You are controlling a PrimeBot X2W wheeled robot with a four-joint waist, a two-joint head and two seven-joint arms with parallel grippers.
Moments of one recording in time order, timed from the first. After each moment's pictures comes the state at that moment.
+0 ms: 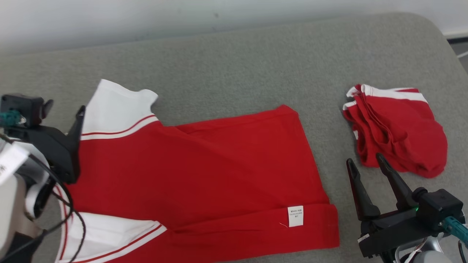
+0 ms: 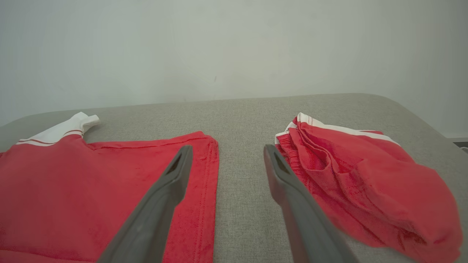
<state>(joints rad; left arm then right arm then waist) -0.57 0.41 -0.24 0.32 -0.21 -0.10 0.32 -0.01 -0.24 0.15 -0.10 0.38 -0.03 -0.11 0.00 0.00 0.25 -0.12</state>
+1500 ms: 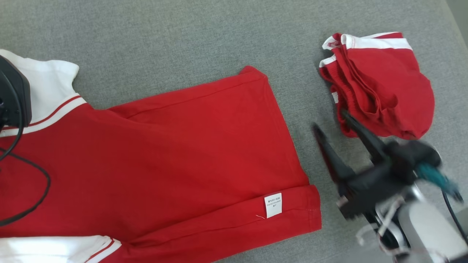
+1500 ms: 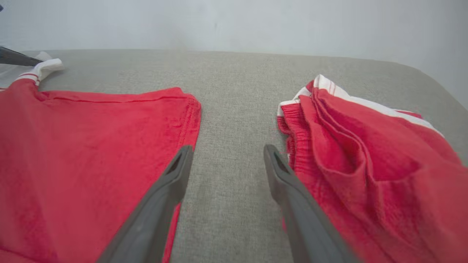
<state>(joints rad) -0.89 0.47 -0.24 0.49 -0.16 -0.07 0.69 -0.22 -0.27 0.25 -0.07 0.37 0.06 -0.03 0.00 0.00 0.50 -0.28</state>
